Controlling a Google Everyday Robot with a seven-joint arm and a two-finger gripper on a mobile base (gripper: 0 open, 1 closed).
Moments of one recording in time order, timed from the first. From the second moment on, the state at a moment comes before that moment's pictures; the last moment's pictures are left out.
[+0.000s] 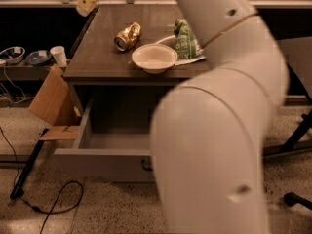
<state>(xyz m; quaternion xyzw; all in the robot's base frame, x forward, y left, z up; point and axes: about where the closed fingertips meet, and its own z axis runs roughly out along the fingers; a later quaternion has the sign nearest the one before) 0.730 0.123 1.034 -0.50 0.80 0.07 0.32</state>
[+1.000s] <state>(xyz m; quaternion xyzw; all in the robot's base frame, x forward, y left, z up) 0.771 0.177 1.019 -0.42 0.83 0.11 0.35</state>
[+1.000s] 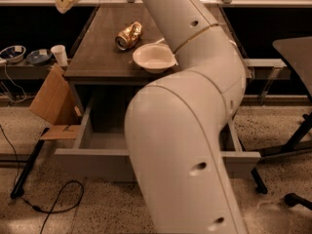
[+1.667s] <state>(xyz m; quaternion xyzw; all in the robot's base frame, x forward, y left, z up) 0.774 0.184 0.975 -0.28 0.86 0.20 0.38</state>
